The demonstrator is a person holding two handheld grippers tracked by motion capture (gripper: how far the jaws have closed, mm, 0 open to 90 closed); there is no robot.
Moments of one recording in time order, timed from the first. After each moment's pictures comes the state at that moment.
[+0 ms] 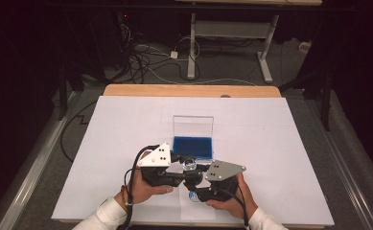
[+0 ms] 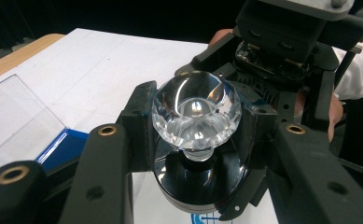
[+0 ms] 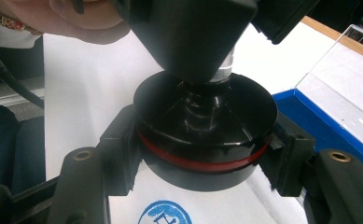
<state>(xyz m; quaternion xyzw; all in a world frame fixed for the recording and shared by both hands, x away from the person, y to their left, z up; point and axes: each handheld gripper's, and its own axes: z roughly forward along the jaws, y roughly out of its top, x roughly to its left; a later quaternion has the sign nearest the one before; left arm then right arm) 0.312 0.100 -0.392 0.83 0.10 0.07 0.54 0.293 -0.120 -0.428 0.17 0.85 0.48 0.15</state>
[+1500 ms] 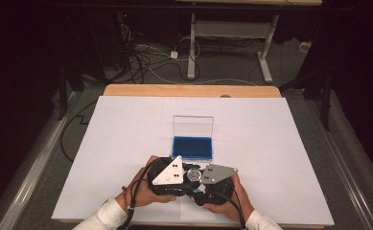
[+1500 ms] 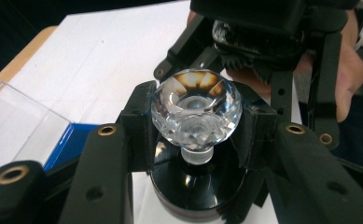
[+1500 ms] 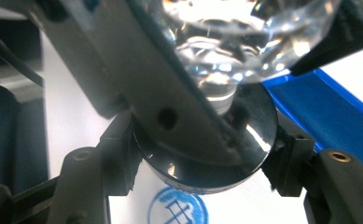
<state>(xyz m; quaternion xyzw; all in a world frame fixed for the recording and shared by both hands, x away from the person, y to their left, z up) 0.296 0.082 -0.397 0.88 0.03 0.13 0.46 0.290 -0.111 -0.440 0.17 0.87 0.44 0.15</state>
